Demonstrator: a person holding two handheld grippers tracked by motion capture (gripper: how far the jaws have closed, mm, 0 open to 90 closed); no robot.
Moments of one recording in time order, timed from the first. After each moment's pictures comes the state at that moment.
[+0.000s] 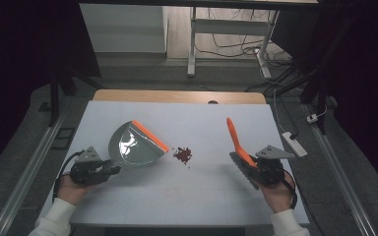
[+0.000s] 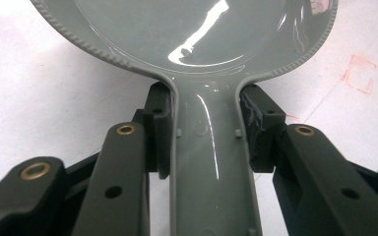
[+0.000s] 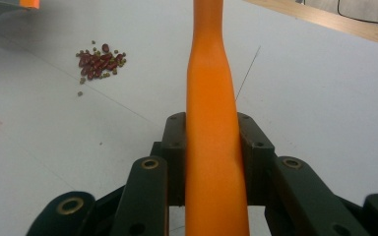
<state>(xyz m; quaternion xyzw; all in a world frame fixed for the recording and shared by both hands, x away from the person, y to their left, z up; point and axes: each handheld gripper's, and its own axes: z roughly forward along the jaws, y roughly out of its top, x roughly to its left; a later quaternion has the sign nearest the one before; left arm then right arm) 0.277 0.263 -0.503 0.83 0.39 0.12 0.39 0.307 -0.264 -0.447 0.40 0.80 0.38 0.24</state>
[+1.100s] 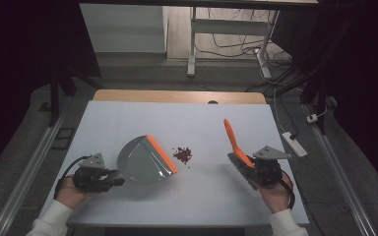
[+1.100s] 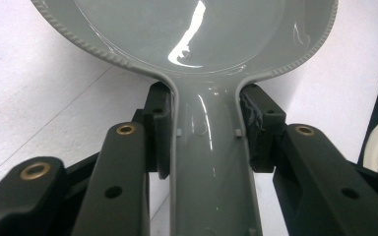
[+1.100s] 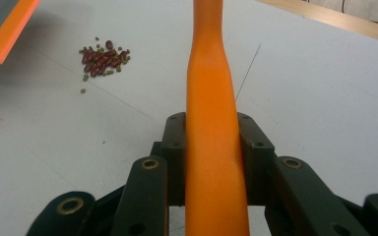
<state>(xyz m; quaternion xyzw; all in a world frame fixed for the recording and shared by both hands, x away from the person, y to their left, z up) 0.270 0.256 -0.502 0.87 0.32 0.05 0.38 0.308 -0.258 -0.451 0.39 0.81 0.38 0.23</state>
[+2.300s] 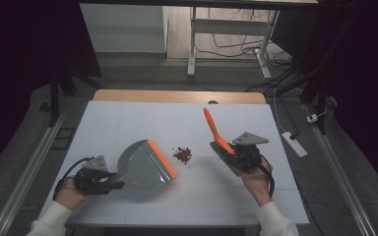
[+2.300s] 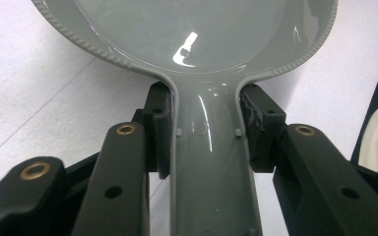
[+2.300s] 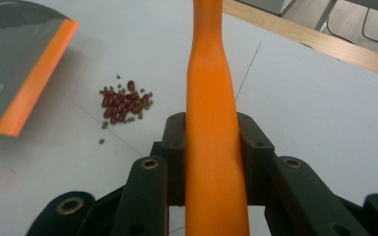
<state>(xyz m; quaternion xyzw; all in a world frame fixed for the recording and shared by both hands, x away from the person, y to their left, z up) 0.267 0.249 -0.503 0.88 0.32 0.04 0.35 0.345 -0.203 -0.443 0.35 0.82 0.40 0.23</state>
